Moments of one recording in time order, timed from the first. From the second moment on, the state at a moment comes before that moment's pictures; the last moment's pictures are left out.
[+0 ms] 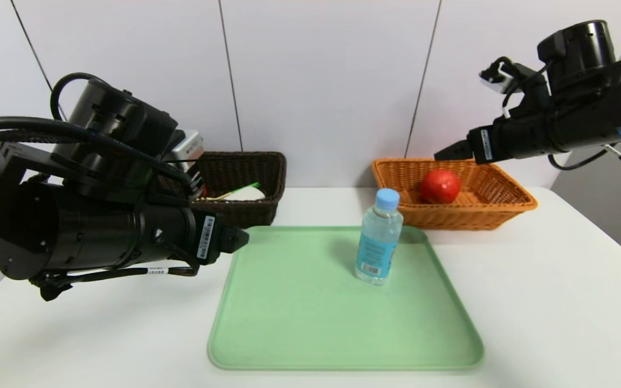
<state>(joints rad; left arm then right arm) -0.65 1.50 -1.16 0.33 0.30 -0.28 0.17 1.82 -1.63 0.39 0.12 -0.13</state>
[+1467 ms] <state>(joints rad) -0.65 1.42 -1.14 0.33 0.29 -0.27 0.40 1.35 -0.55 -0.44 0.26 -0.13</state>
